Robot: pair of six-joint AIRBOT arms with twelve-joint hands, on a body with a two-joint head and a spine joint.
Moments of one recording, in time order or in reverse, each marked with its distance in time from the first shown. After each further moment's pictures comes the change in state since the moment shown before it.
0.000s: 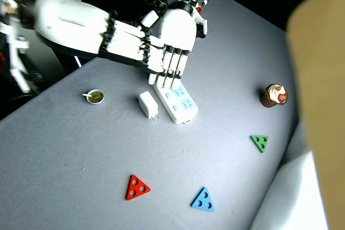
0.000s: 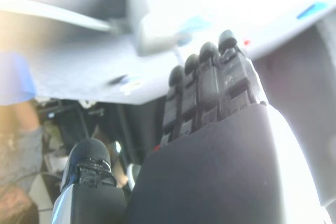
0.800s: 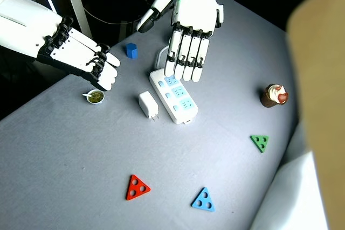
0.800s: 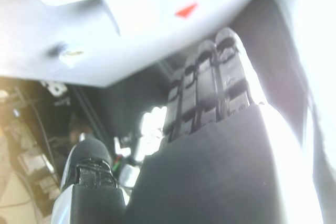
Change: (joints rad) left arm -0.140 0.065 -0.024 0.007 -0.024 -0.057; right arm 0.000 0.204 -0.084 -0.008 0.132 0.010
